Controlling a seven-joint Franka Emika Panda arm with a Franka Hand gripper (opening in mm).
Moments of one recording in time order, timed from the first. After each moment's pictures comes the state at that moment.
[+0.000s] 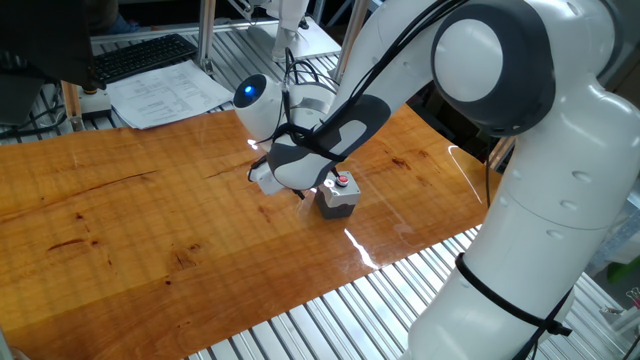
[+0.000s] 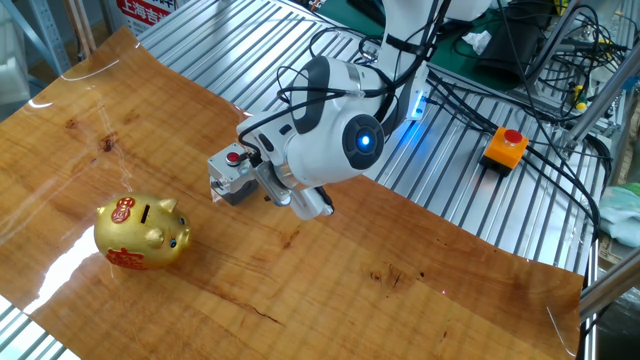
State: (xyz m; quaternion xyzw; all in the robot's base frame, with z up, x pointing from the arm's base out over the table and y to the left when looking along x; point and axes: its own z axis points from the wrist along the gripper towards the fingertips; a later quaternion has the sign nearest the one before) arm 0.460 -0.069 0.126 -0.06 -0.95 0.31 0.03
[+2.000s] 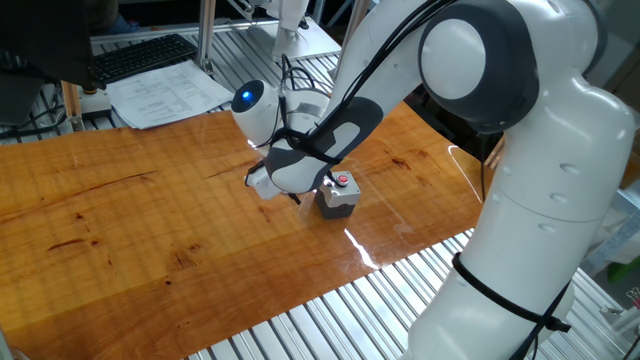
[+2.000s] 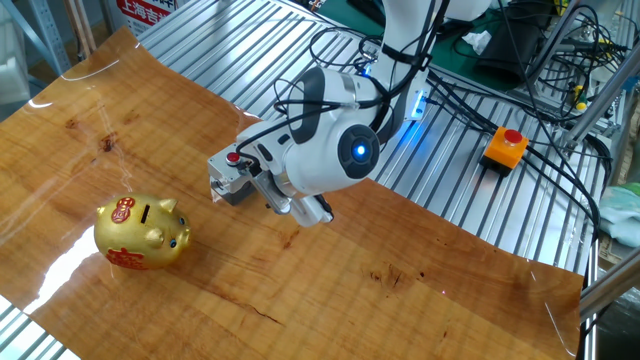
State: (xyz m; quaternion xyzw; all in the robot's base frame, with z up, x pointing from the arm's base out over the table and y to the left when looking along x) arm 0.463 -0.065 0.107 -0.06 -0.95 0.30 0.03
